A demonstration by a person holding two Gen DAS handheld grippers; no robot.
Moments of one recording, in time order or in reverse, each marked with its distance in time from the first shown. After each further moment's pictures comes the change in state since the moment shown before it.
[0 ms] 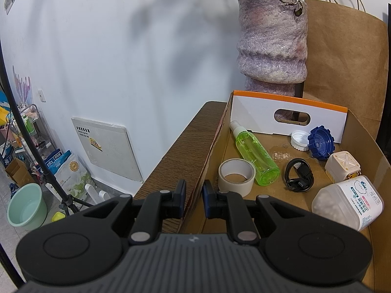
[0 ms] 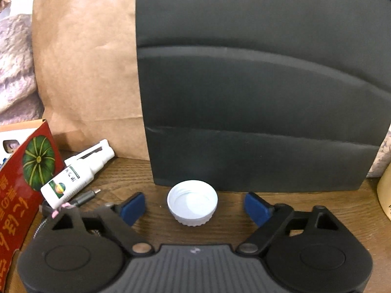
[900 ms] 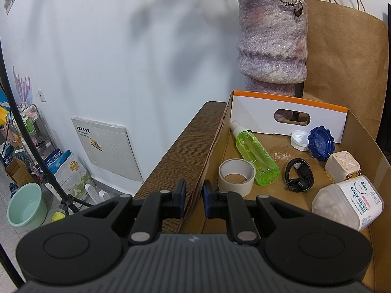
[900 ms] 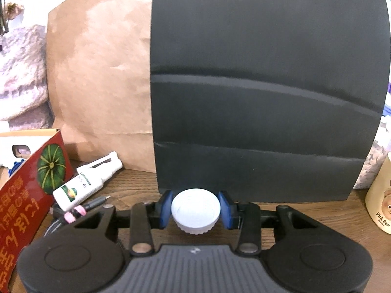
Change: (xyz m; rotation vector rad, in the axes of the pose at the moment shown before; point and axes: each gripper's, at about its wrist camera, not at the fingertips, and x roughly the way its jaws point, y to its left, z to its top) left arm 0.000 0.000 0.000 0.000 0.000 0.000; right arm -0.033 -0.003 -0.004 -0.032 -0.096 -0.002
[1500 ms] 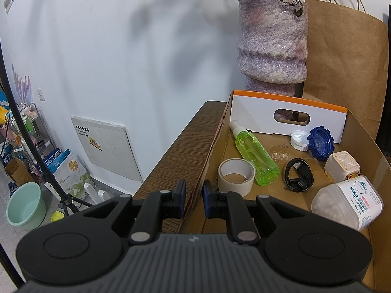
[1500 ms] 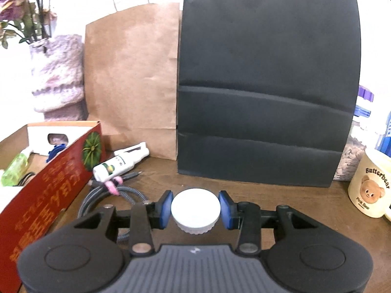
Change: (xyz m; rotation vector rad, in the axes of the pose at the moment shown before) left arm 0.000 0.000 0.000 0.000 0.000 0.000; right arm -0.071 0.003 -0.028 -0.040 -0.057 0.046
